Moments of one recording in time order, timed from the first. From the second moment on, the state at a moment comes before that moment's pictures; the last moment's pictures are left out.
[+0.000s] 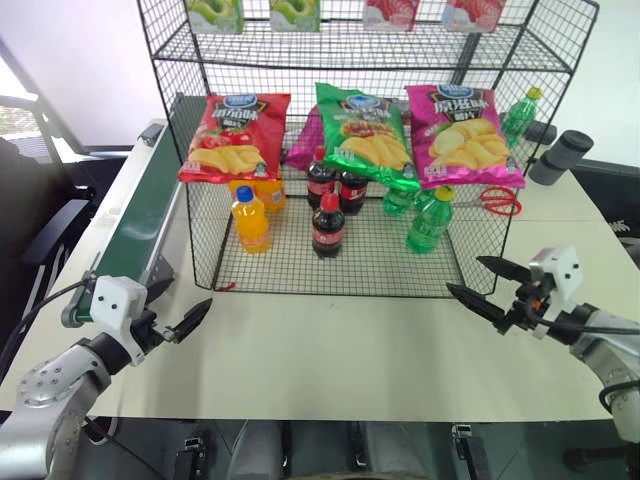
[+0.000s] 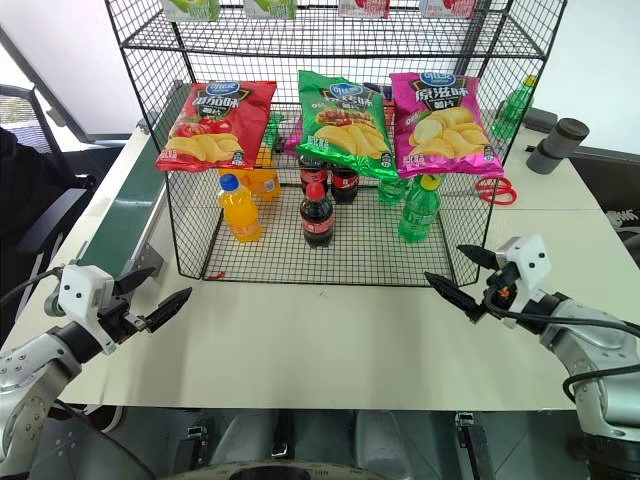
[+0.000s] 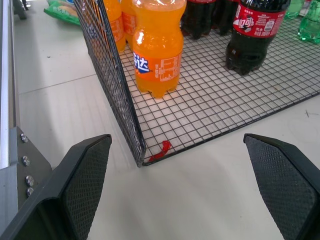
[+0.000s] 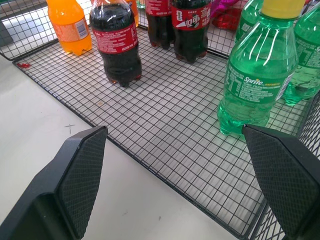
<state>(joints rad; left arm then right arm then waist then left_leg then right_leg) 0.26 0.58 0.37 -0.39 -0.49 0.38 -0.65 0.09 -0.71 -0.37 -0.28 0.53 0.43 0.84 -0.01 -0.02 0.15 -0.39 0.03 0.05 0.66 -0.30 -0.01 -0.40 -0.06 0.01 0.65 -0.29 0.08</state>
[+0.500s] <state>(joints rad) 0.25 0.58 0.37 -0.40 -0.46 0.30 -0.65 0.03 -0.71 -0.32 -0.37 0.54 0.53 0.77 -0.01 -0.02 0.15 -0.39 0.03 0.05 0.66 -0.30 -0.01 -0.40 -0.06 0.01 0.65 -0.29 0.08</state>
